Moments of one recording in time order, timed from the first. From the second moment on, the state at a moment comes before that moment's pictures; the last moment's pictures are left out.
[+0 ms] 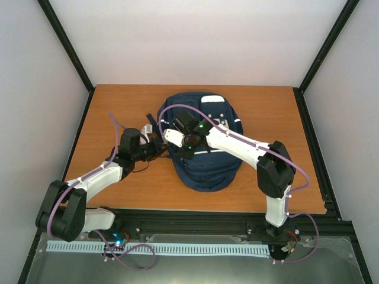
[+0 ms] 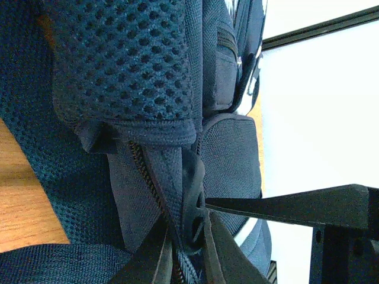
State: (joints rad) left arm -0.34 1.26 0.57 0.19 0.51 -0.98; right arm 0.86 1.90 1.61 -0.83 -0.11 -0.48
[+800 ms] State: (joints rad) left arm -0.34 1.23 0.52 0.23 0.51 -0.97; right arm 0.89 1.89 1.60 -0.83 -0.15 -0.54
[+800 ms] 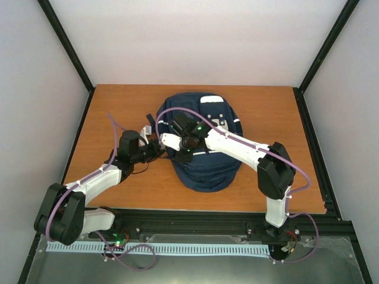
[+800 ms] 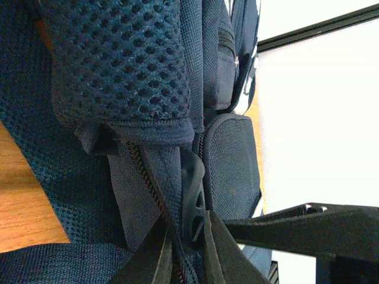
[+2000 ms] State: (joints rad) left arm -0.34 1.23 0.52 0.23 0.51 -0.95; right arm 0.89 1.83 1.52 -0.79 -0.20 -0.58
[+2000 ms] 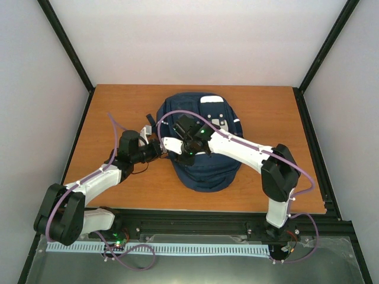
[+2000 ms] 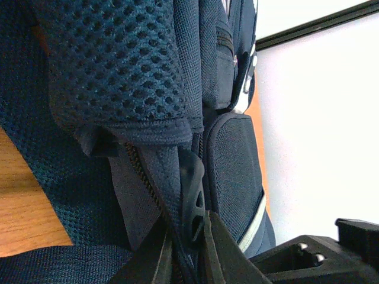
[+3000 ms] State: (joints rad) left arm -0.35 1.36 0.59 0.11 0.51 -0.88; right arm 0.89 1.56 1.14 -0.71 -0.28 -0.83
